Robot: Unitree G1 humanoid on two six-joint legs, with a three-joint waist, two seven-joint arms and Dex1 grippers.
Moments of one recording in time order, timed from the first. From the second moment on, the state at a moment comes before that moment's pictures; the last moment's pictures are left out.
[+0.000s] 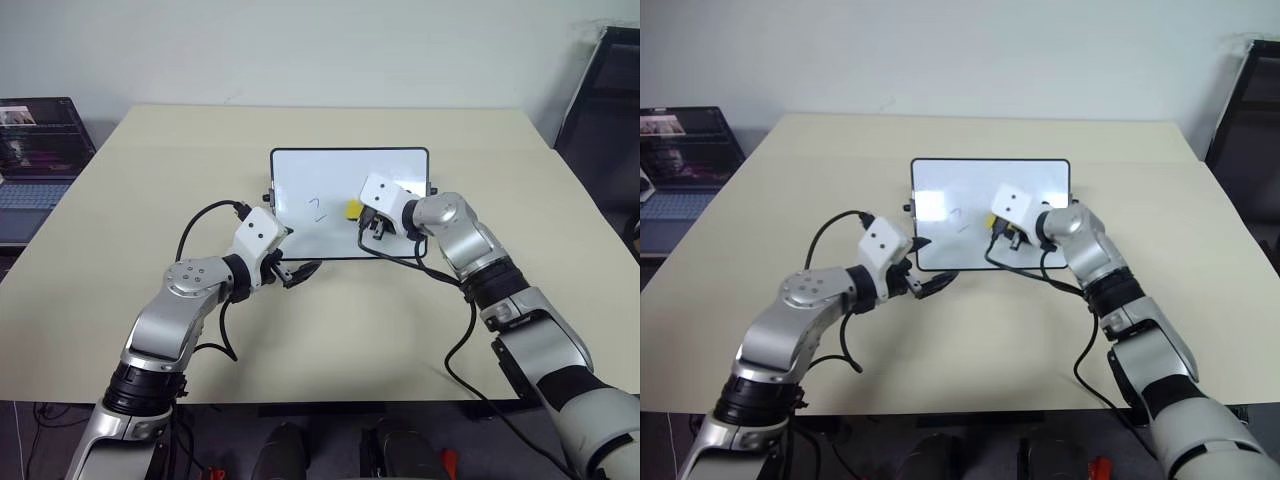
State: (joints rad) left arm -0.40 0.56 -0.08 -0.23 -0.21 0.60 -0.68; right arm -0.98 -0.31 0.37 0.54 -0.24 0.28 0.76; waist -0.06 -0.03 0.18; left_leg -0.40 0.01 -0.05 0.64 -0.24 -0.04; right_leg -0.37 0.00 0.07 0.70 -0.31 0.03
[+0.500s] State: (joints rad) left arm -0.40 0.56 -0.08 -0.23 -0.21 0.60 -0.66; right arm -1.10 -0.23 0.35 0.71 -0.26 0.18 0.60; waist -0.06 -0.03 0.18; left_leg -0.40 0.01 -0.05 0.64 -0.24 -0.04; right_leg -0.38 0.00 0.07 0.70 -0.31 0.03
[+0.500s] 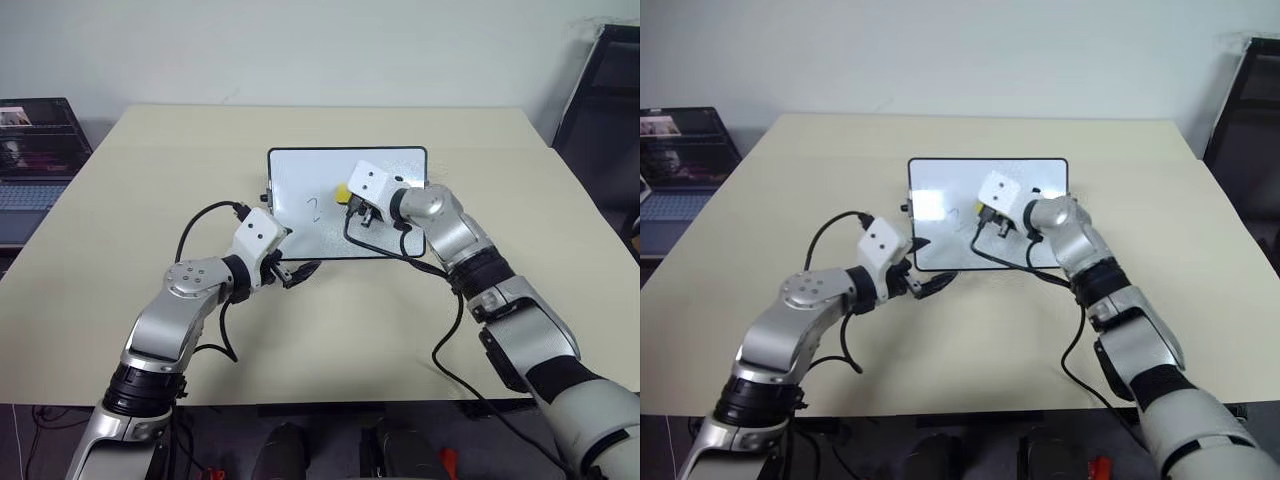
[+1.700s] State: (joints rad) left arm -0.28 0.45 0.12 -0.21 -0.26 0.60 -0.45; right arm -0.45 -0.27 0.10 -0.21 0.14 0.45 0.65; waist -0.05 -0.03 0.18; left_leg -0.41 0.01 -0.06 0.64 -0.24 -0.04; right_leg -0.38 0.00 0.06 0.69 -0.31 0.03
